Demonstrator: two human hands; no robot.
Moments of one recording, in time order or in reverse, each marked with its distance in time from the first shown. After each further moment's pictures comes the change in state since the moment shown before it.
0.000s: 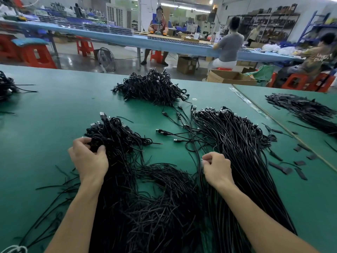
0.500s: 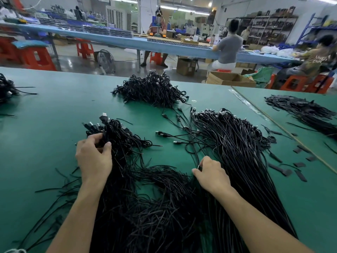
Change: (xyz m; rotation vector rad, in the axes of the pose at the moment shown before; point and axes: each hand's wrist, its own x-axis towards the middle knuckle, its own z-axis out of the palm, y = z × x) left_hand -0.006 0.017 -0.004 0.185 -0.067 0.254; right_hand -0.011 -0.015 0.001 -0.391 -0.165 -0.037
